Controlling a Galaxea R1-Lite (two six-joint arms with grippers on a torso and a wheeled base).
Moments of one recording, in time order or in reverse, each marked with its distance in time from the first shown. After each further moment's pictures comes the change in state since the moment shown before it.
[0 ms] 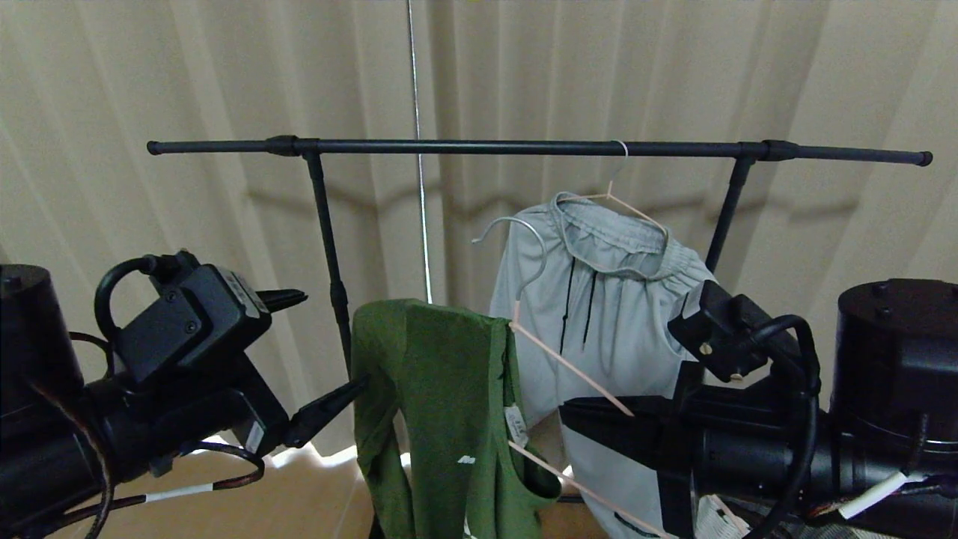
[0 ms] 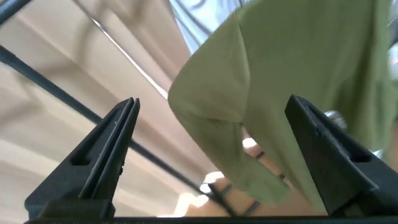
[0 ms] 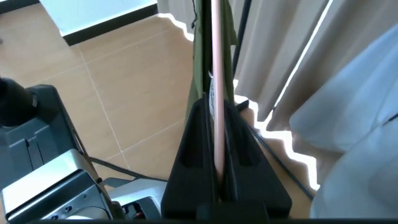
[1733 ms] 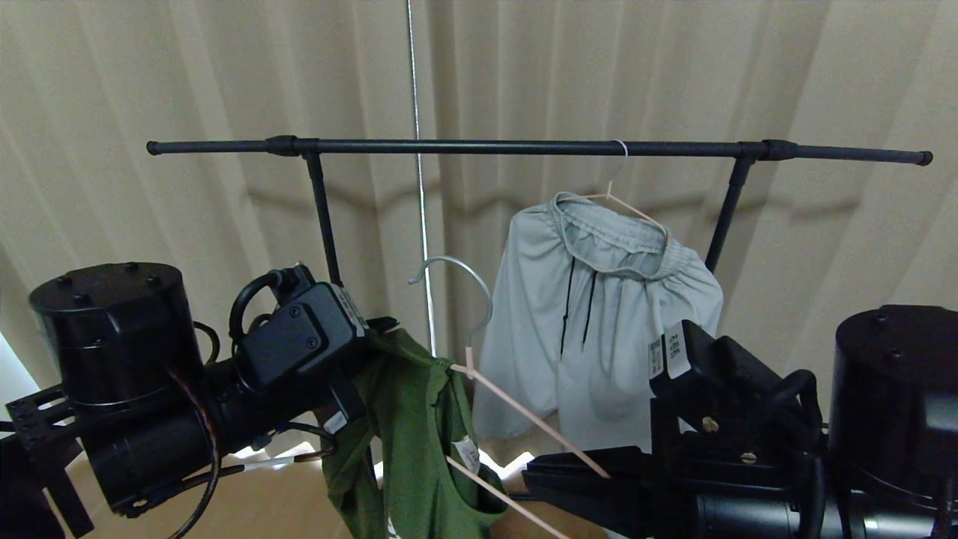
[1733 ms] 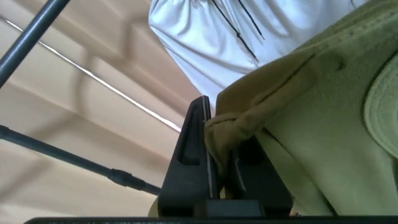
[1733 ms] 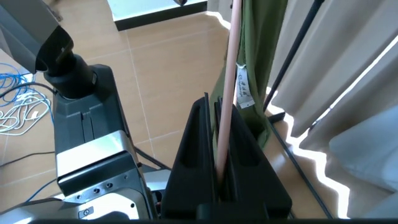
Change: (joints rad) left arm -0.100 0.195 -0.032 -0.199 0.000 0.124; right arm 0.127 0.009 -0.001 -0.005 0.079 -0.001
